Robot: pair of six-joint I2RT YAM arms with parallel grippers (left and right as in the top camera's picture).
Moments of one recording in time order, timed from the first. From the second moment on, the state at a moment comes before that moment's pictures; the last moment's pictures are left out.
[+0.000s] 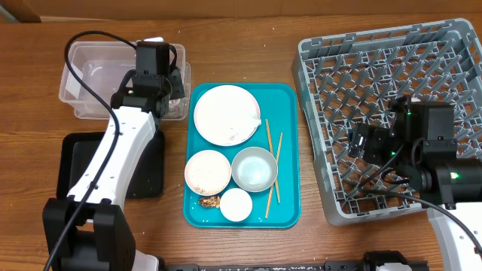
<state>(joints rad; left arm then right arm) -0.14 1.66 1.29 -0.47 -0.19 -0.23 0.03 1.06 1.11 -1.04 -0.09 0.25</state>
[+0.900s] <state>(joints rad) -0.37 1.97 1.29 -0.57 0.13 -0.20 0.03 1.06 1.11 -1.05 -0.09 0.25</state>
